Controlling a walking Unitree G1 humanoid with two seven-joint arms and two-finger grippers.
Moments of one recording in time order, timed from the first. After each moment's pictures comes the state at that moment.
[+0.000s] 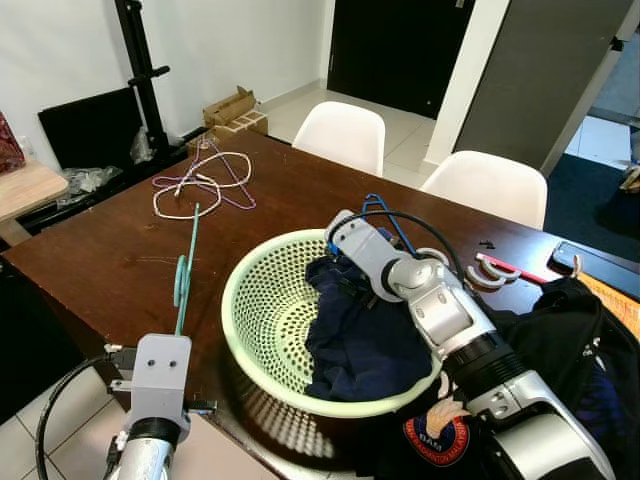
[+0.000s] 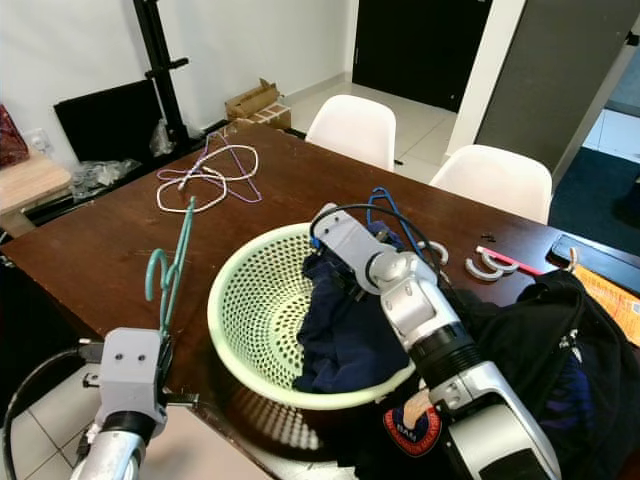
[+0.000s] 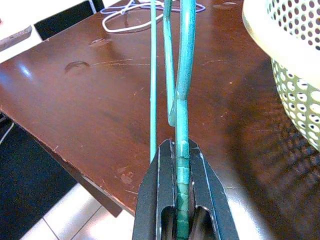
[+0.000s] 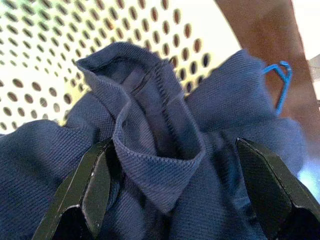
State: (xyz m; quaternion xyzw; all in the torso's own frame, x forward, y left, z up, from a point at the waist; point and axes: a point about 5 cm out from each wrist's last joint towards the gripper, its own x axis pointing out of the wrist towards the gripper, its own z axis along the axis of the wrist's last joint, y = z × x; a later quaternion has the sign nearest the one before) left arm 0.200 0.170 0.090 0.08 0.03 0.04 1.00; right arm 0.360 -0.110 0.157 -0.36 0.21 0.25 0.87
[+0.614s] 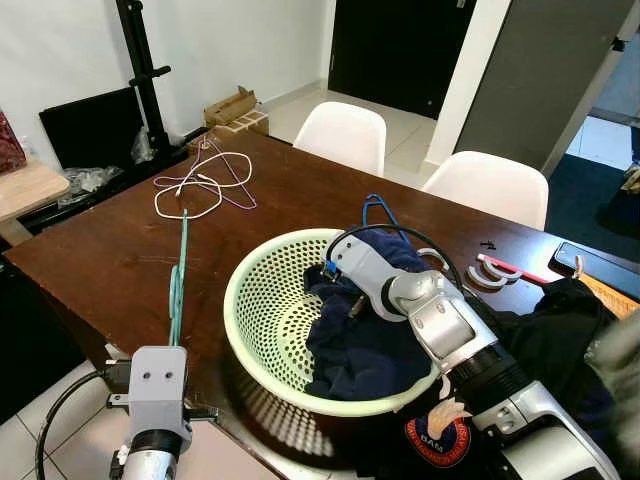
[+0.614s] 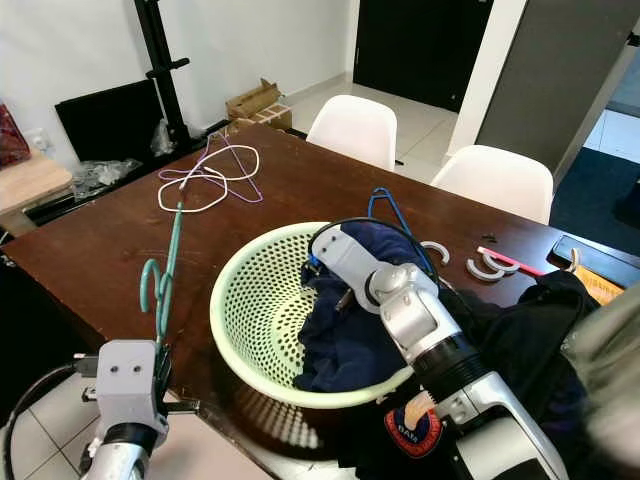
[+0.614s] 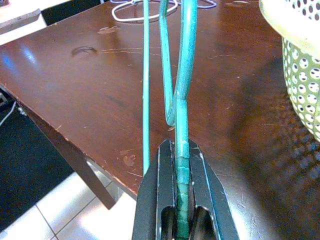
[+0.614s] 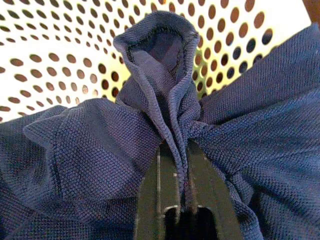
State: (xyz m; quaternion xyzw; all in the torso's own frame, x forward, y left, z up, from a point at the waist) left arm 0.193 0.171 0.080 0.05 0.04 0.06 1.00; right arm 0.347 -0.107 0.151 -0.34 0.26 0.29 0.86
